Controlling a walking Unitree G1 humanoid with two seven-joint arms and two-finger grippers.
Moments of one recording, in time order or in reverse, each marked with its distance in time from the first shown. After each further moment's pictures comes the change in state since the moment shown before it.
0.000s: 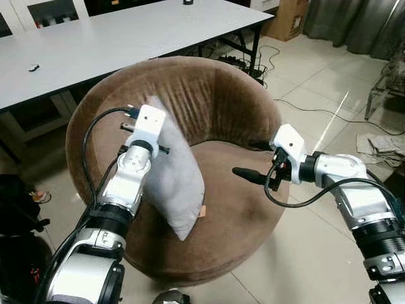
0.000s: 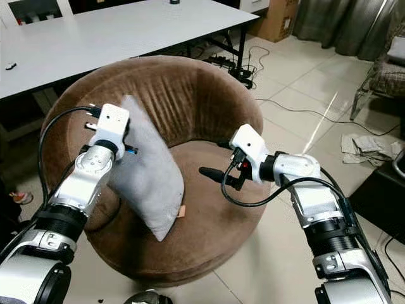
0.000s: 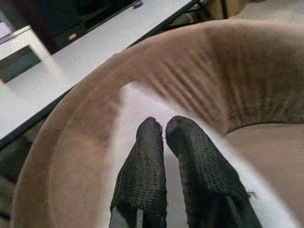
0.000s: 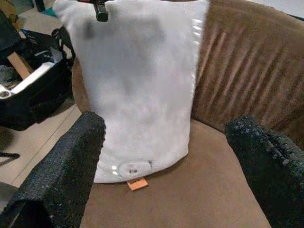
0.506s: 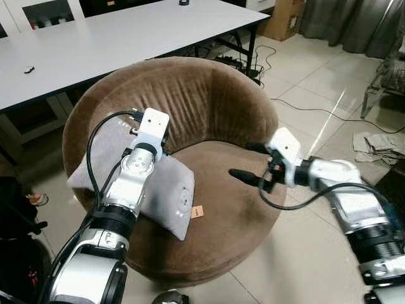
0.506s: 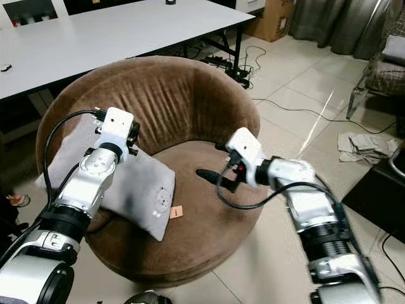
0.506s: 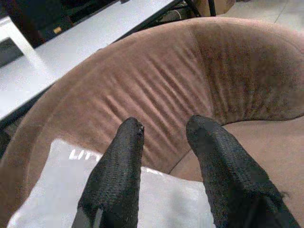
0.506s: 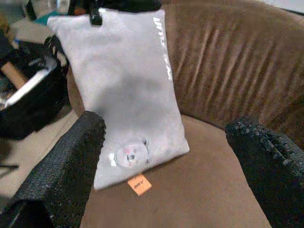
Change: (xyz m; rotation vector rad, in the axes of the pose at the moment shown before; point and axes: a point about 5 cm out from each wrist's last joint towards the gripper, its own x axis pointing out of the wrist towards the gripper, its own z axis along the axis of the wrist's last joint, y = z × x) left arm 0.000 -0.006 -0.006 -0.070 0.034 -0.016; right arm 0.012 0.009 -0.003 0.053 -0.027 -0.036
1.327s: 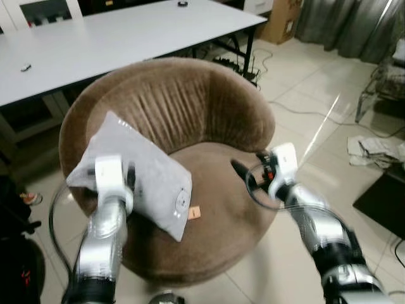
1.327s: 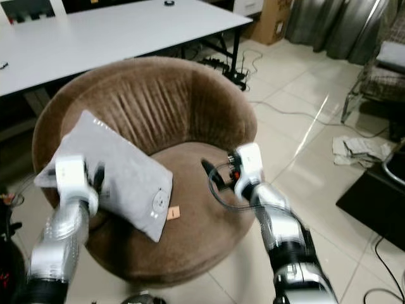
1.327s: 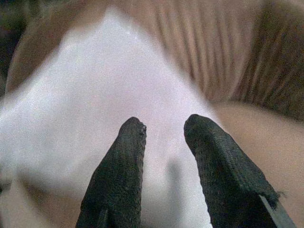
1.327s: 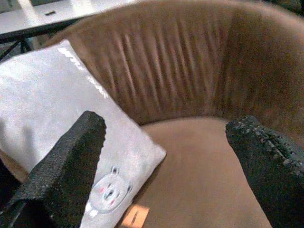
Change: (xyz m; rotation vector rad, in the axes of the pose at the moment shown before) left arm -0.084 0.019 -0.097 -0.356 0.167 0.219; right arm 0.020 0.013 -0.071 0.423 -0.139 -0.414
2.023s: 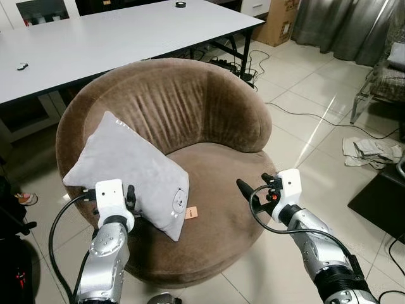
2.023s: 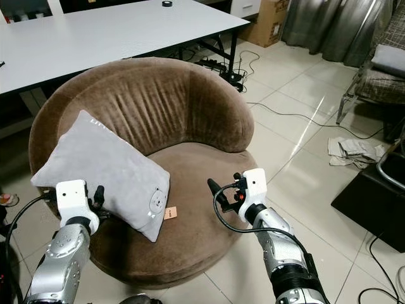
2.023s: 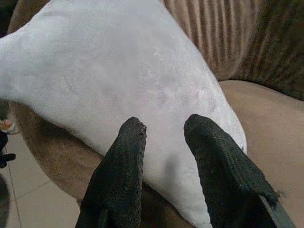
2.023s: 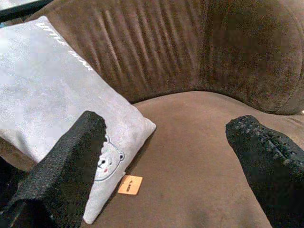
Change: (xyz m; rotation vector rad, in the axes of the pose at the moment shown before) left arm -0.015 -0.006 -0.015 0.009 0.045 0.013; right arm -0.021 0.000 -0.034 0.021 0.043 -0.064
